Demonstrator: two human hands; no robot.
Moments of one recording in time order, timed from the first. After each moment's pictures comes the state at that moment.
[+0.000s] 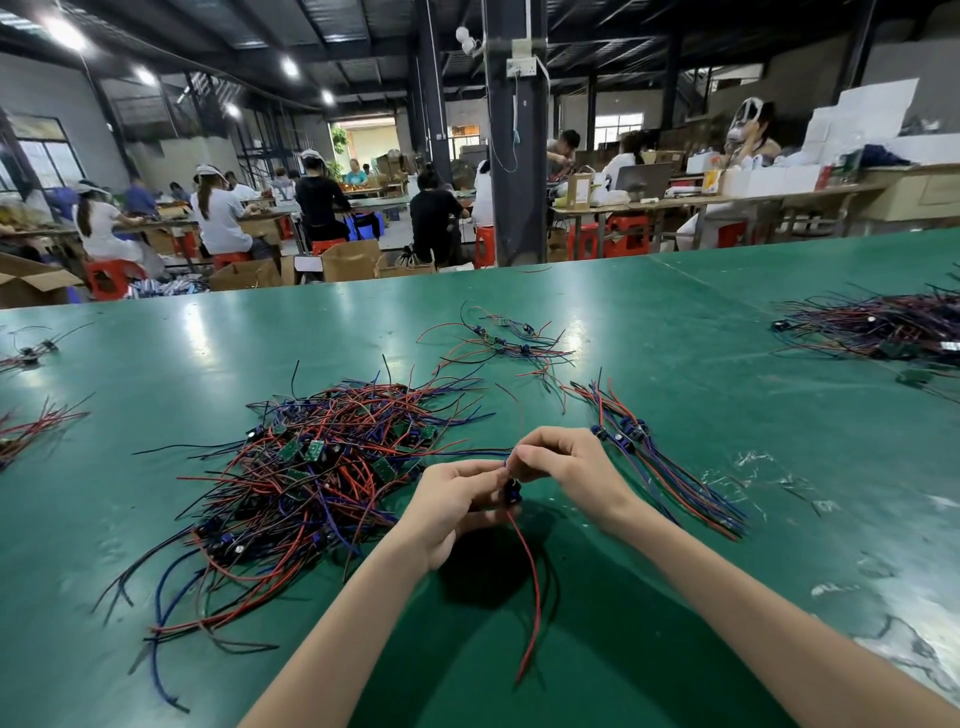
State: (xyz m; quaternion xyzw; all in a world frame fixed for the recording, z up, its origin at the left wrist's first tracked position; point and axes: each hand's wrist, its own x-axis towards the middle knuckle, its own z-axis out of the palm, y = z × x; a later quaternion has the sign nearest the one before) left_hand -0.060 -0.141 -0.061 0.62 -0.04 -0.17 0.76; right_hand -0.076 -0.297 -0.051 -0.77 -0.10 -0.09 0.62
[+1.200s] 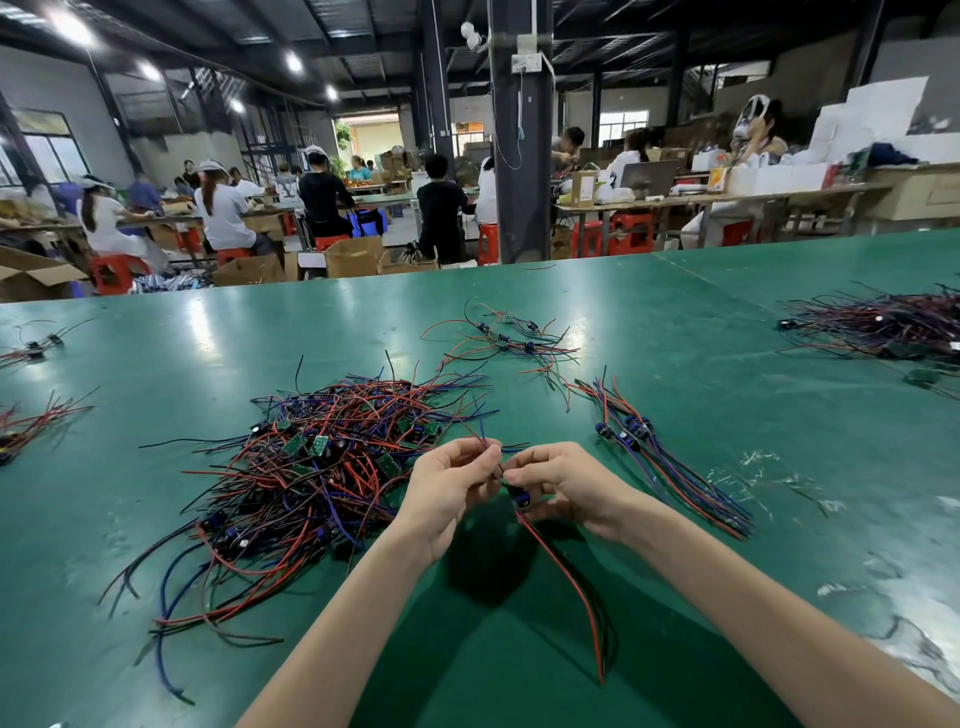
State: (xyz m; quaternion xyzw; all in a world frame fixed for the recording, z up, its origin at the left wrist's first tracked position) left_hand -0.056 -0.140 -0.059 0.58 -0.04 -0.09 0.81; right_hand -0.077 -0.286 -0.046 -0.69 -0.01 0.12 0.71
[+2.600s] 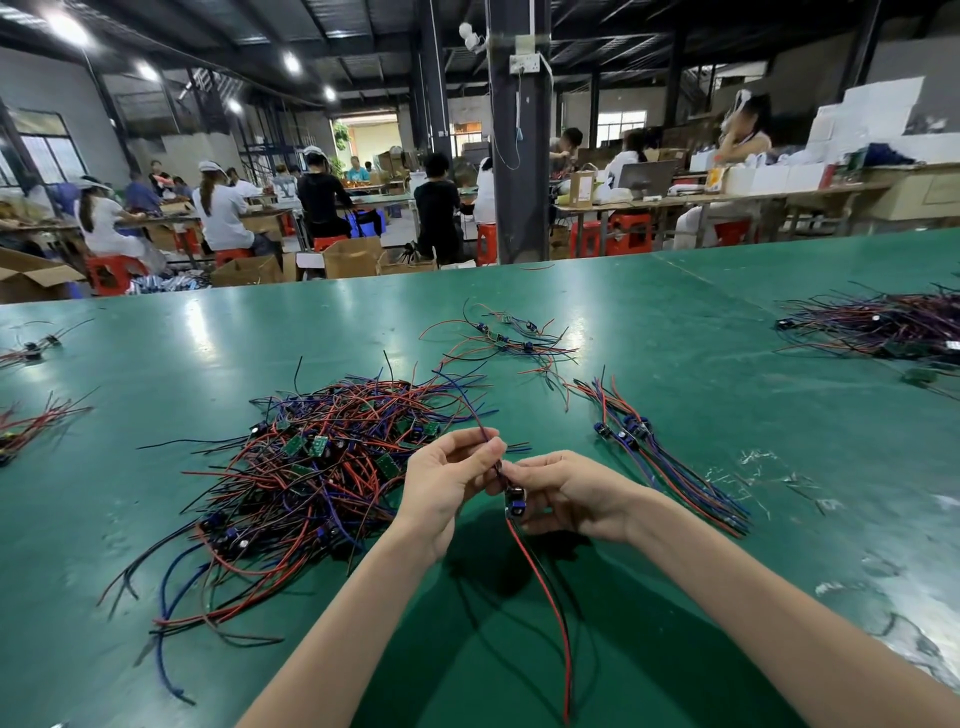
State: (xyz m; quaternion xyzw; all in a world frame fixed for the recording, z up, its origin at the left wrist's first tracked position) left_hand -0.063 -0.140 -0.052 0.56 -0.07 -0.06 0.83; right_hand -0.081 -0.294 -0.046 -0.64 -0.03 0.25 0.73
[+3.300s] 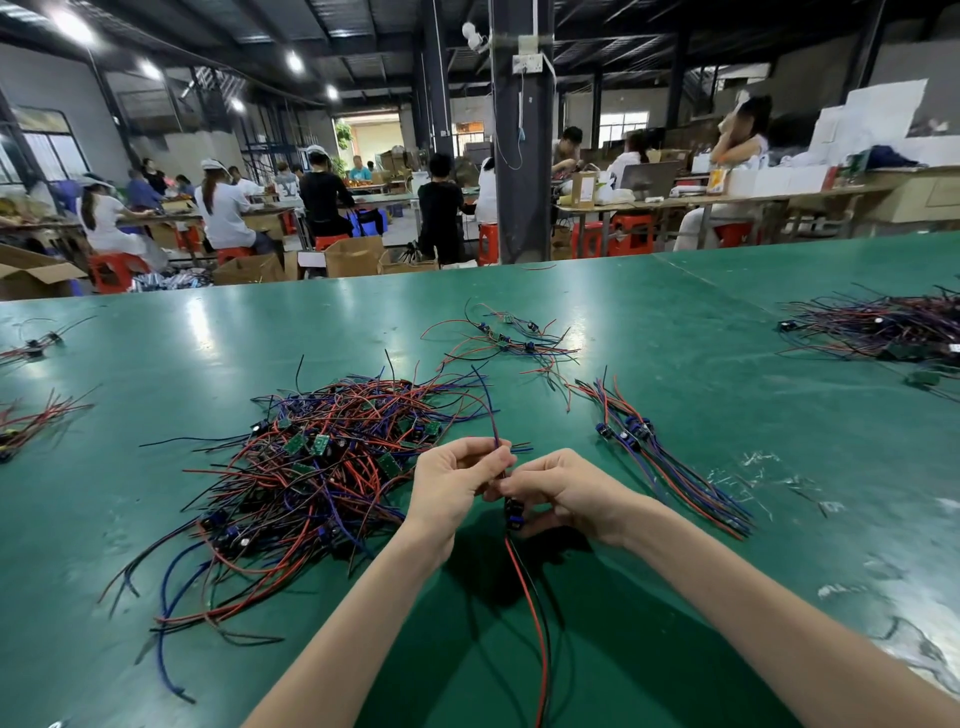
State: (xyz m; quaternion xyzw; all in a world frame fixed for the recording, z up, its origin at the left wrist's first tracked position) left_hand -0.062 -0.143 -0.059 0.64 -0.08 -0.02 0.76; right_hand -0.082 -0.290 -0.050 -0.70 -0.05 0.18 0.69
